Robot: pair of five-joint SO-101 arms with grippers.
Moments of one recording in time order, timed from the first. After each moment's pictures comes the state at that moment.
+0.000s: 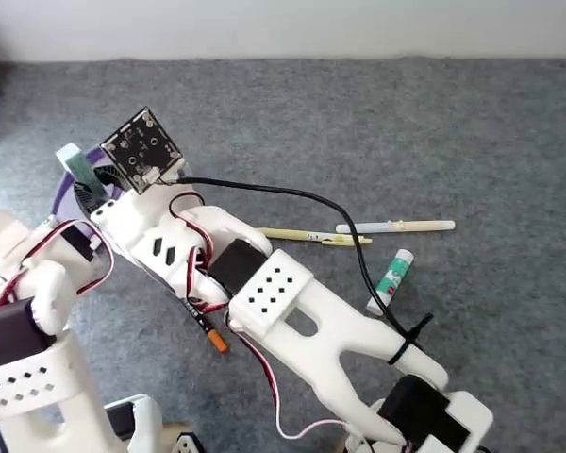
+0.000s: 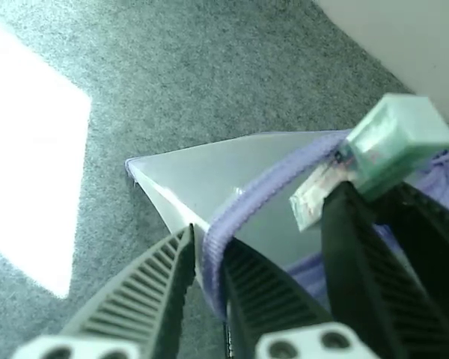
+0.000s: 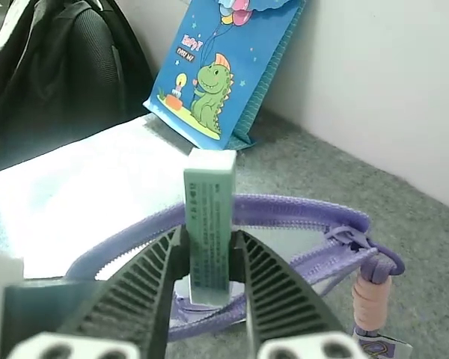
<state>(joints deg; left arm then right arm) -22.9 -49.8 26.7 84.4 29.8 -53.9 -4.5 8.9 19.9 -5.1</state>
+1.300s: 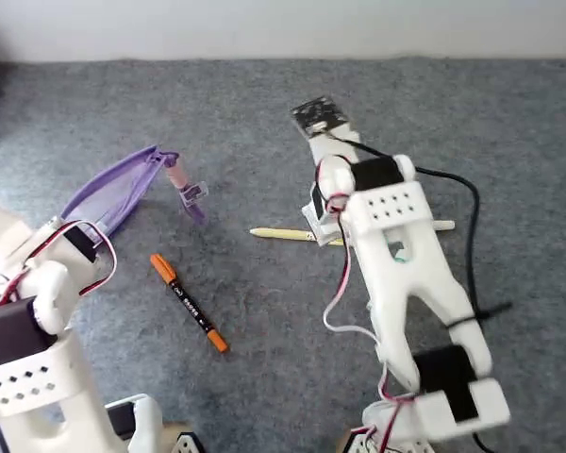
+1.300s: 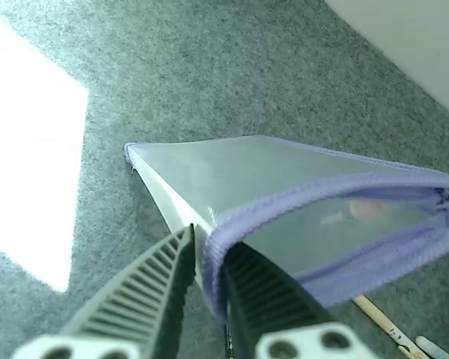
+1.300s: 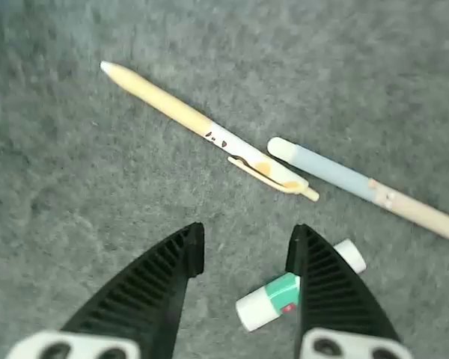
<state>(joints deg) -22.7 -49.7 26.8 84.9 30.0 -17.1 0.3 4.0 78.3 13.5</state>
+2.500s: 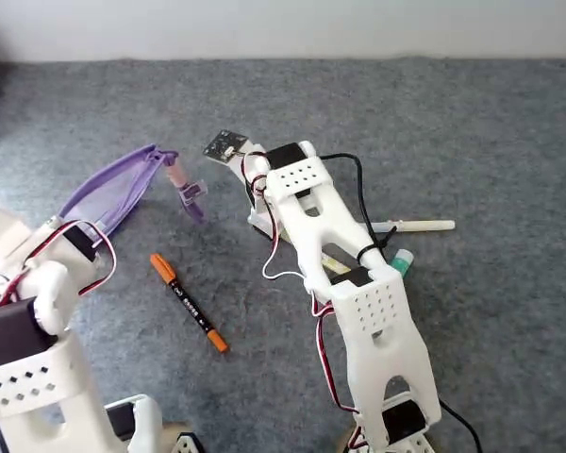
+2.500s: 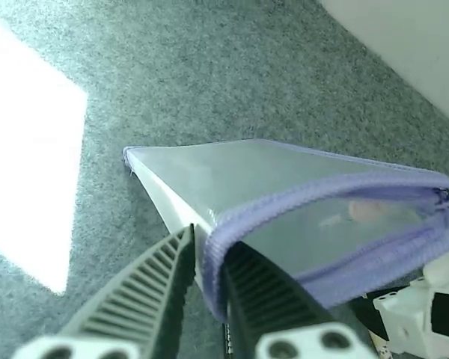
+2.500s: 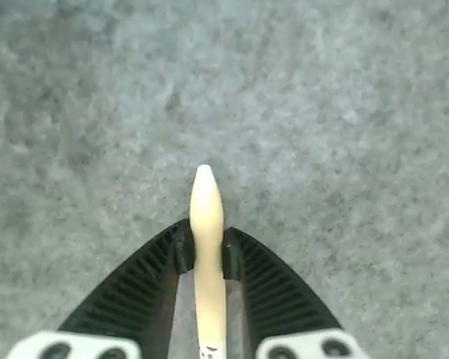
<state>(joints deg) -22.7 -49.8 27.5 83.8 30.2 -26.2 47.7 -38.0 80.8 29.8</state>
